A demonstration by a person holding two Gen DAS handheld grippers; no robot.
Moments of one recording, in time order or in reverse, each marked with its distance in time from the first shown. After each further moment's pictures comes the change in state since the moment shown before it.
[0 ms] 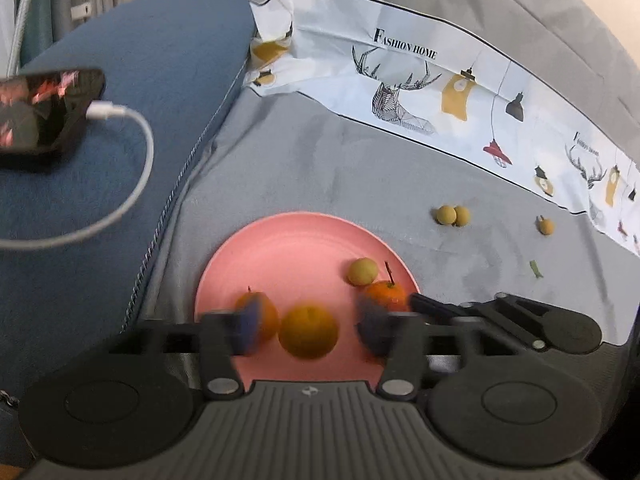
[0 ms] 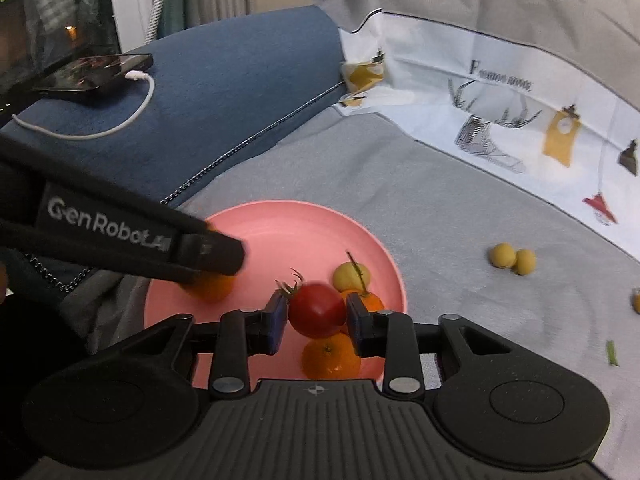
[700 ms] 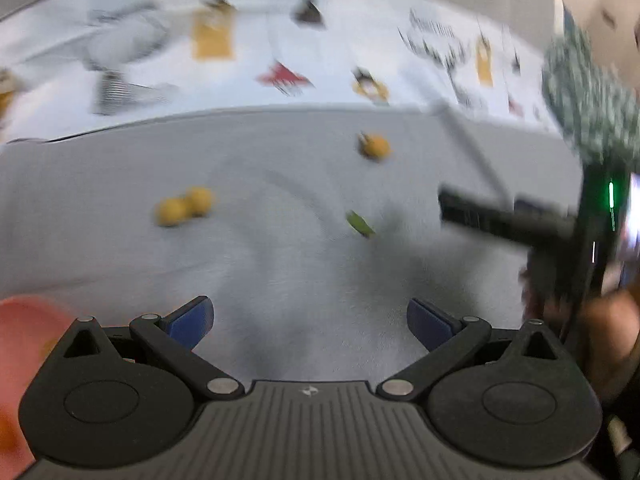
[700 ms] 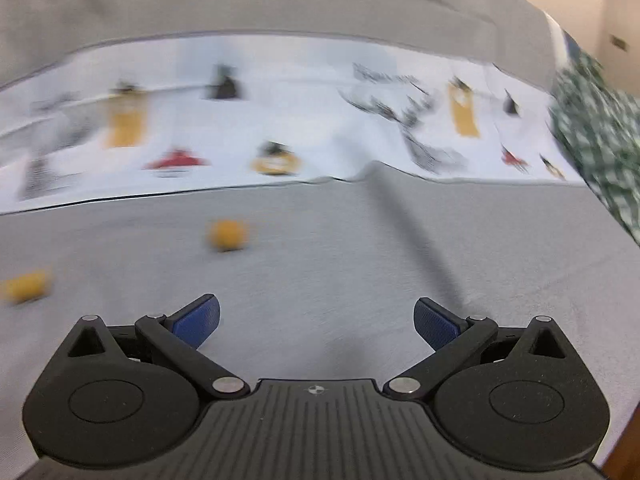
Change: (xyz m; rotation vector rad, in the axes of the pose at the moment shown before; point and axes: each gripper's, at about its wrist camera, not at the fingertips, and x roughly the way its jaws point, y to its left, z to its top) left arm 0.097 -0.235 -0.004 0.427 0.122 -0.277; right arm -0.051 -0.318 -0.112 0.561 -0.097 -0.728
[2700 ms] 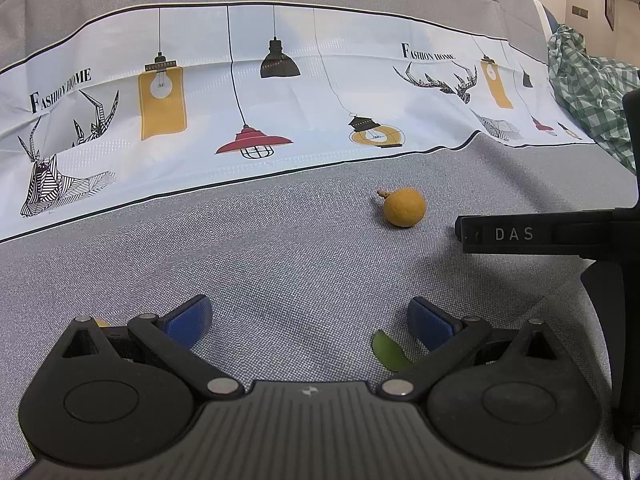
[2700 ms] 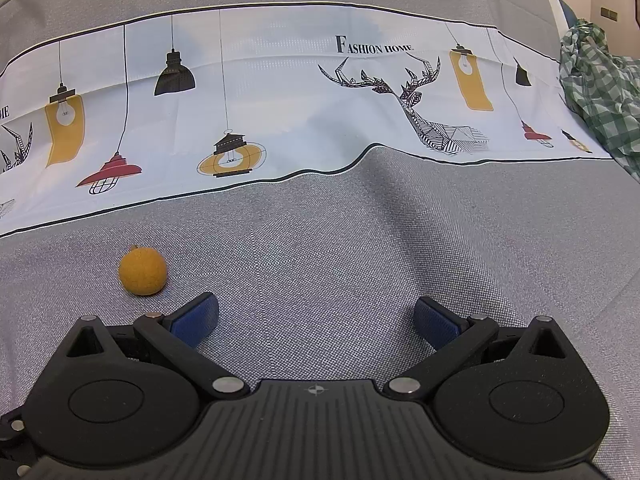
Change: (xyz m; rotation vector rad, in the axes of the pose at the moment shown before) left arm 0.128 -0.021 0.026 0.126 -0.337 0.106; right arm 0.093 -0.015 0.005 0.071 -0.039 0.037
